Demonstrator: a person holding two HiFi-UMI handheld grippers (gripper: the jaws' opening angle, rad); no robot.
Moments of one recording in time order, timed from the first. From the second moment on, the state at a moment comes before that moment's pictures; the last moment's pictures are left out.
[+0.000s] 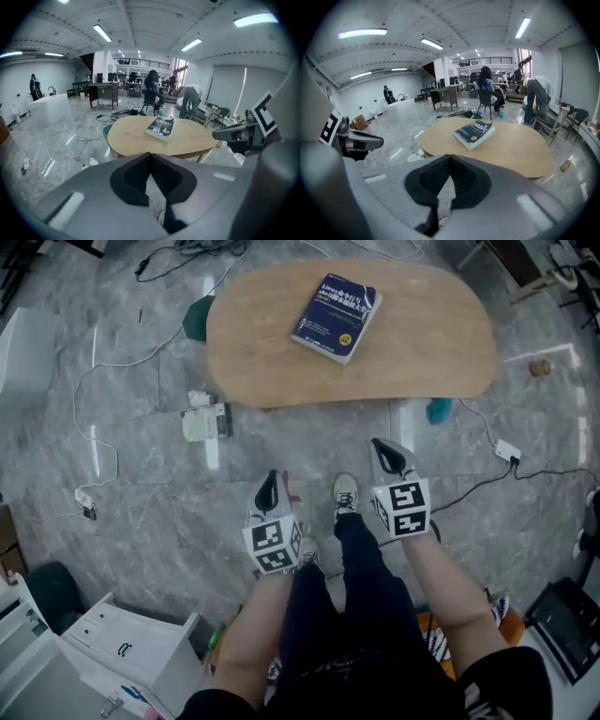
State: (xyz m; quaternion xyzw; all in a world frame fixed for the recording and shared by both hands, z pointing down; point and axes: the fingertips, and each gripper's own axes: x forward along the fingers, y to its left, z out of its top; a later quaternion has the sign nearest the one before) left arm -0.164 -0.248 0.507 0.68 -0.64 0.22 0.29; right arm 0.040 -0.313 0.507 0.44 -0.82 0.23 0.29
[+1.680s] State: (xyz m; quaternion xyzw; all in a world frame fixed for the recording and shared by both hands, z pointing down) left arm -0.137 0.082 0.233 0.82 -0.51 0.16 0.23; right arm -0.043 0.083 0.225 0.37 -0.89 0.17 0.21
